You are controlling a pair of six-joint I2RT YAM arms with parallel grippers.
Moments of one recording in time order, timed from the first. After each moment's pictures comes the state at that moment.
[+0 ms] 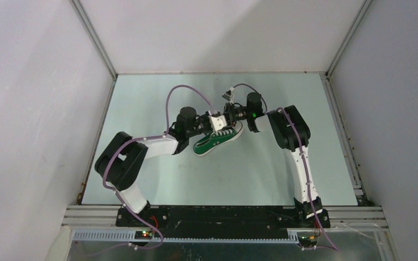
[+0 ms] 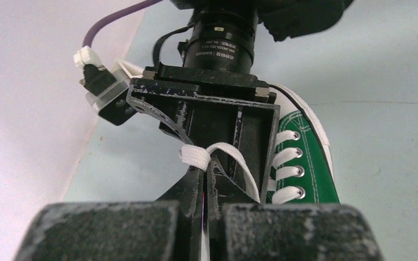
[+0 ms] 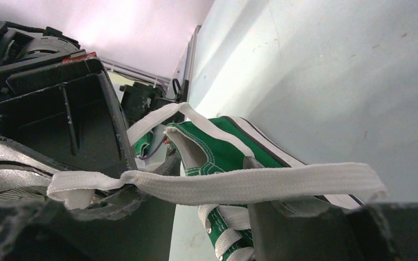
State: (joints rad) left arm -0.57 1.70 0.82 0.61 0.43 0.69; right arm 0.38 2.41 1.37 0.92 -1.39 0.98
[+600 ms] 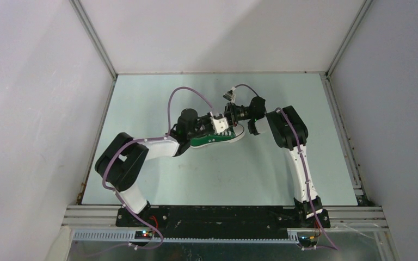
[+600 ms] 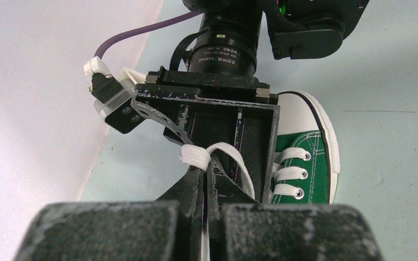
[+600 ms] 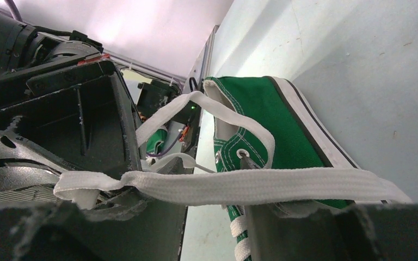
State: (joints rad) left arm -0.60 1.69 0.81 0.66 0.38 0.71; right arm 0.37 2.47 1.36 1.35 -1.42 1.36
